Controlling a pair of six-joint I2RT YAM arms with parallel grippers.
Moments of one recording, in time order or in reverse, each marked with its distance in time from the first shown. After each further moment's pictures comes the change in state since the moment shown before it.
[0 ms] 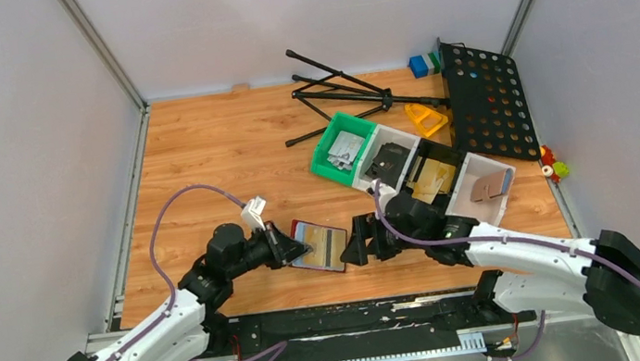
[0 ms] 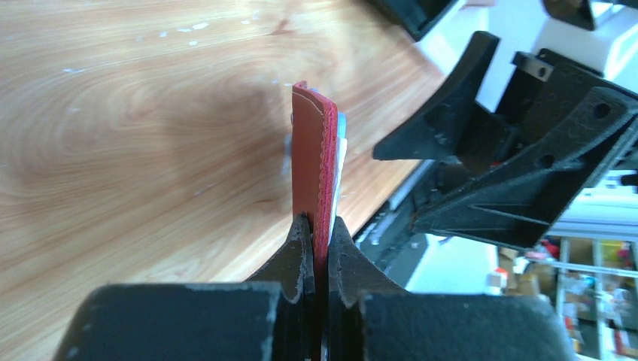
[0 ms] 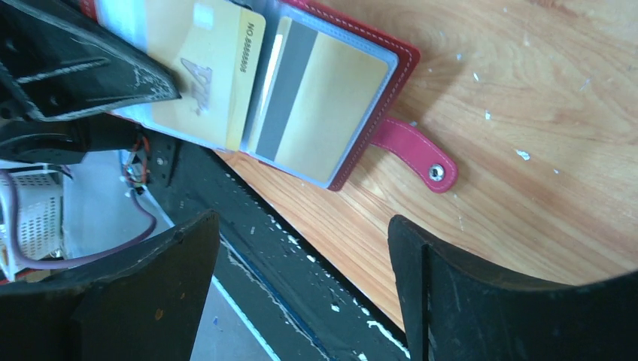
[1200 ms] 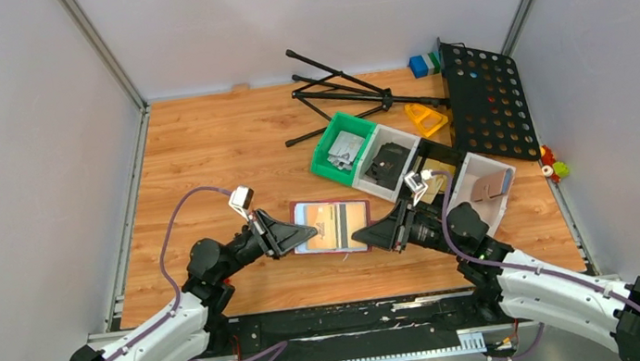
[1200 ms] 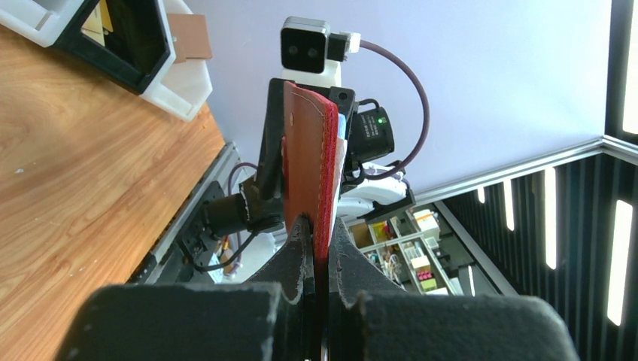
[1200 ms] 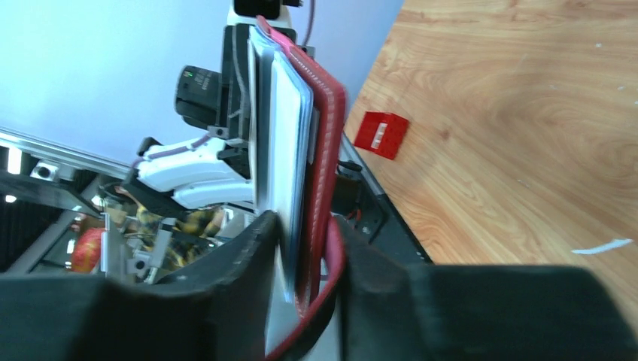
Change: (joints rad) left arm 0.006 0.008 -0.100 0.760 0.153 -0.575; right arm -0.113 -0.370 -0.301 0.633 -0.165 0.348
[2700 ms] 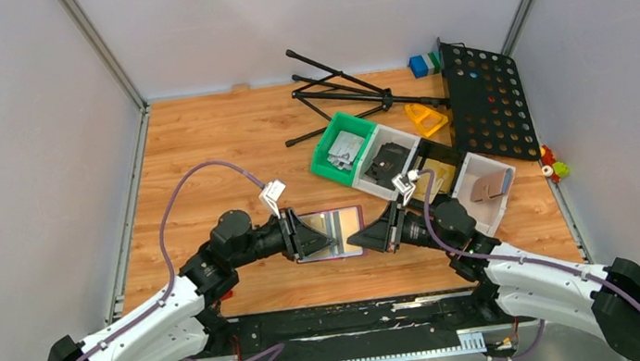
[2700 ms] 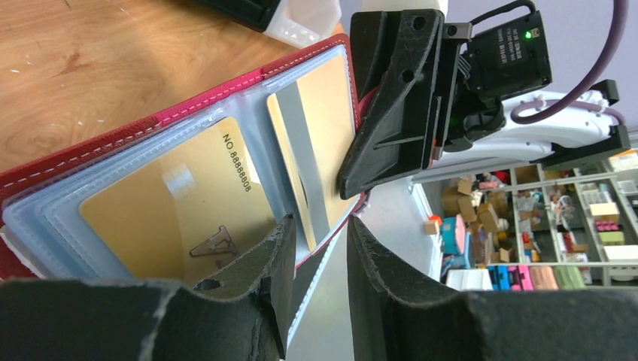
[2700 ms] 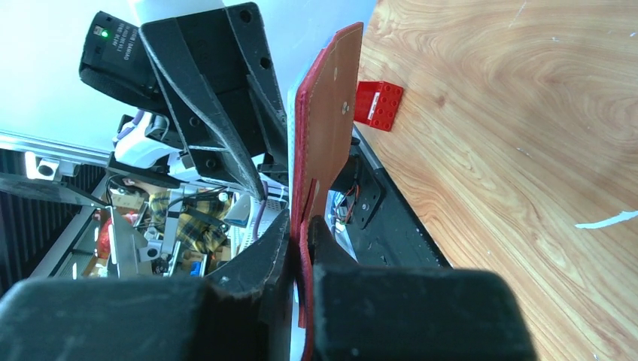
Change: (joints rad) left arm -0.184 0.043 0.321 -0.734 -0.096 0.521; right arm -0.027 0.153 0.002 0.084 -0.089 0.055
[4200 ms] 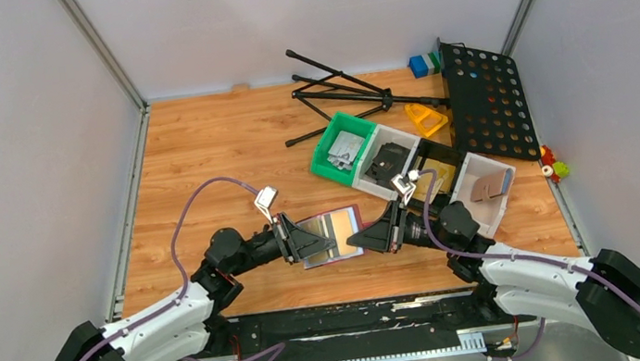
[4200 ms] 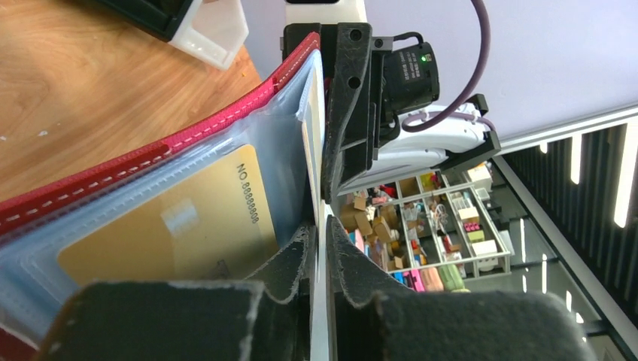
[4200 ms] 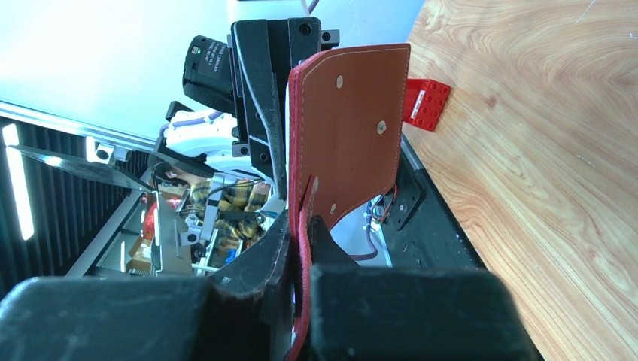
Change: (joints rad) left arm 0.027 0.056 -0.230 0.565 0.082 -0.319; right arm -0.013 0.085 -0.043 0.254 -0.069 0.106
